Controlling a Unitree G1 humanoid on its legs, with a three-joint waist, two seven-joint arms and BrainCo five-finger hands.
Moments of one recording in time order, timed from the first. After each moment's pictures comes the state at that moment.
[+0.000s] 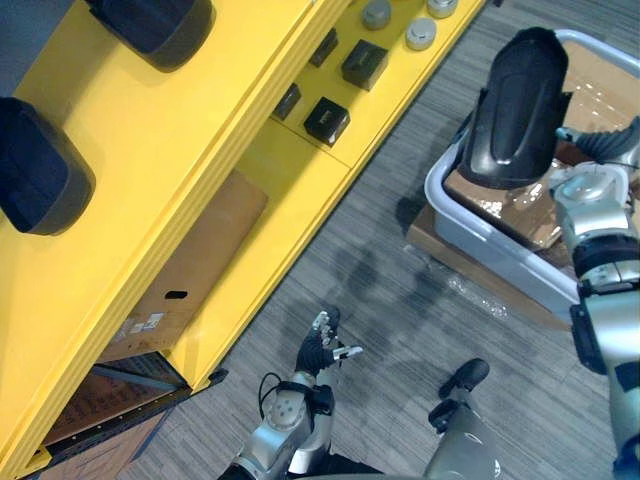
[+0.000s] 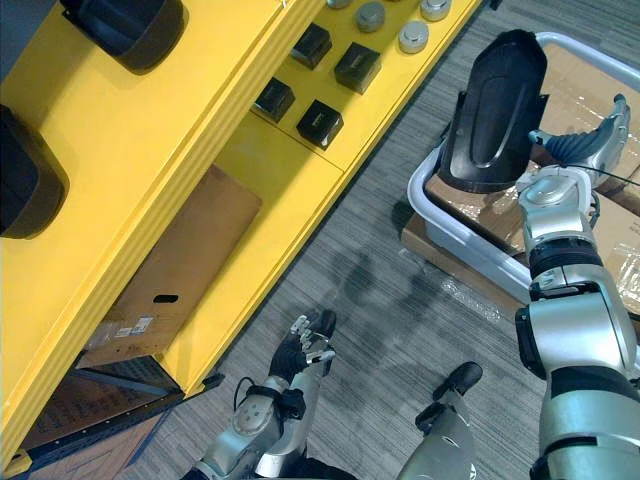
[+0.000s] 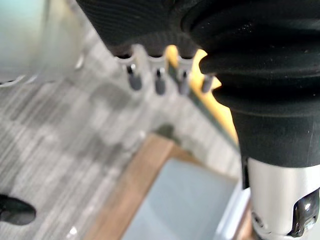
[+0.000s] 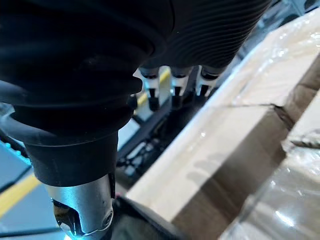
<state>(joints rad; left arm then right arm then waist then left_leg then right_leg) 0.02 0.11 -0.62 0.31 -0.42 -0.22 0.22 -1.14 -0.72 0.27 1.16 0.18 0.09 -0.63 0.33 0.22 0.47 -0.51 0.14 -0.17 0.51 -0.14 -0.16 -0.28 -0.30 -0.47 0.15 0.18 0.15</state>
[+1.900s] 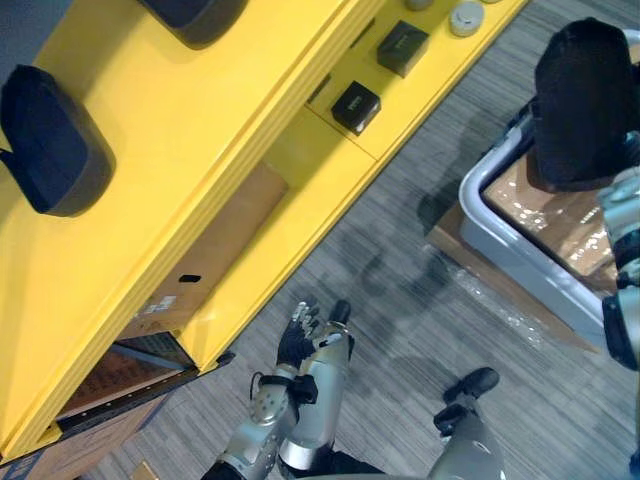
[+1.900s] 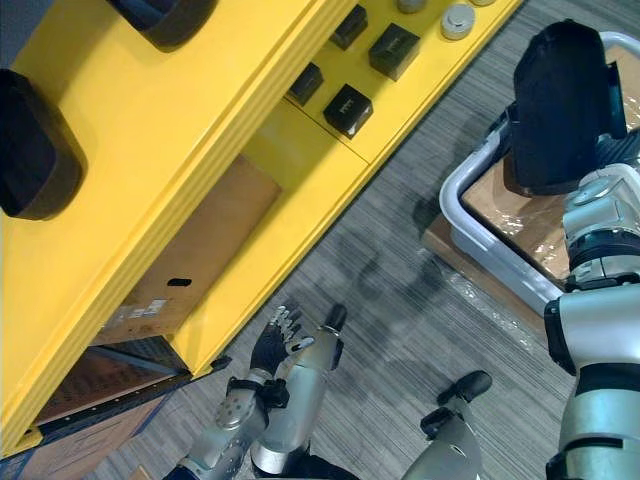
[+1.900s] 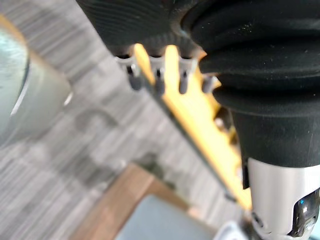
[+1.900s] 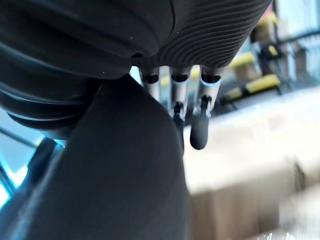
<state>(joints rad) 0.07 0.19 -0.53 0.25 -0.47 -0.27 0.21 -1.20 -0.84 0.41 1.24 -0.22 0.23 -0.48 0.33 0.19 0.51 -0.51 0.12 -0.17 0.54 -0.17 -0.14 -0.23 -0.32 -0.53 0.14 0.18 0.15</state>
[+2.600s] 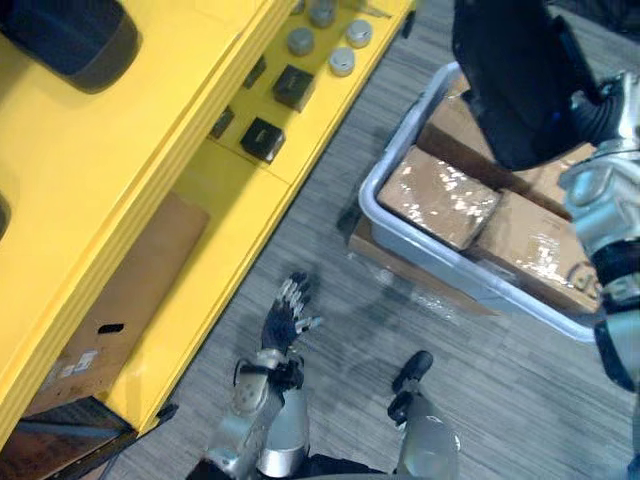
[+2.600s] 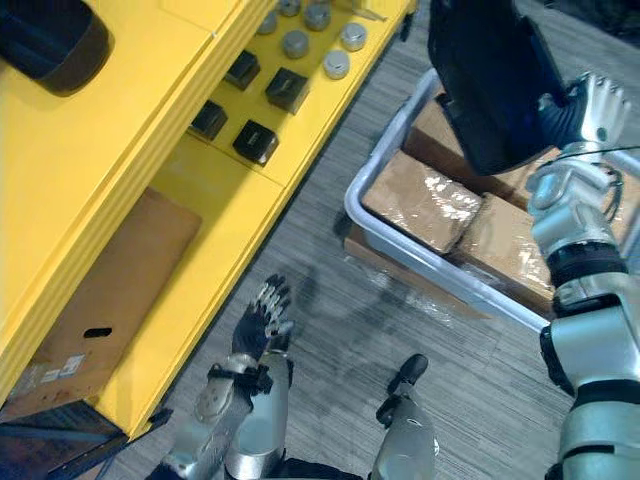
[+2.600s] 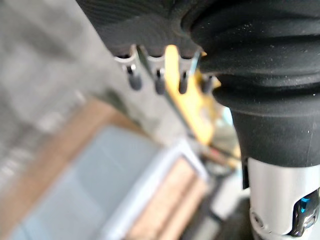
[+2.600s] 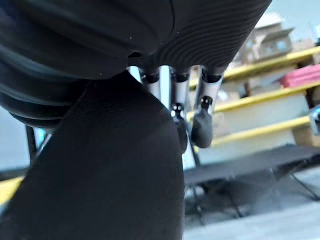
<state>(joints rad) -0.12 0.19 -0.44 0.18 -0.55 -0.30 0.09 -1.05 -0.77 0.40 0.87 -0.29 0.06 -0.61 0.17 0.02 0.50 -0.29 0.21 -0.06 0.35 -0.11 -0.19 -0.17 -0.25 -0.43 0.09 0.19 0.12</state>
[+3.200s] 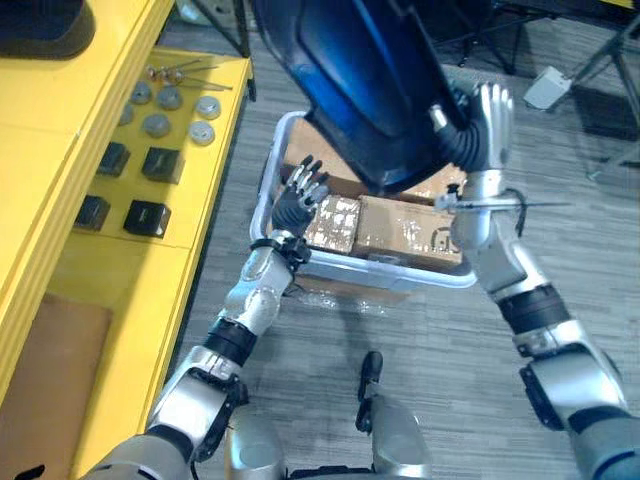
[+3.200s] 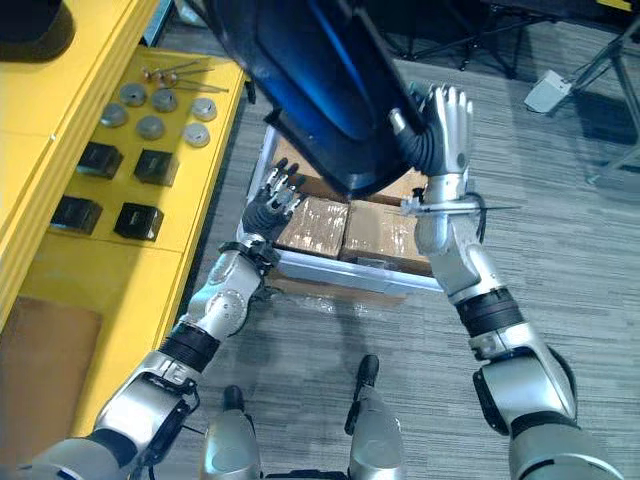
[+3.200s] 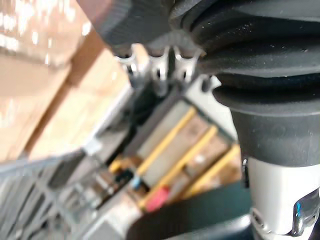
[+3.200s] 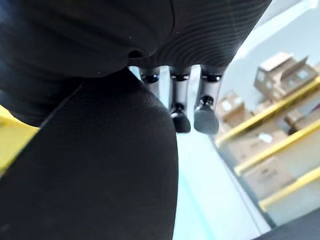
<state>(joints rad) -0.68 0.16 -0.33 0.47 -0.95 -0.14 -0.02 -0.74 -0.48 0.29 0.36 -0.53 -0.17 -0.65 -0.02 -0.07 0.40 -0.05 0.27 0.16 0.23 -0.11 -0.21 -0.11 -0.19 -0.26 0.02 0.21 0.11</state>
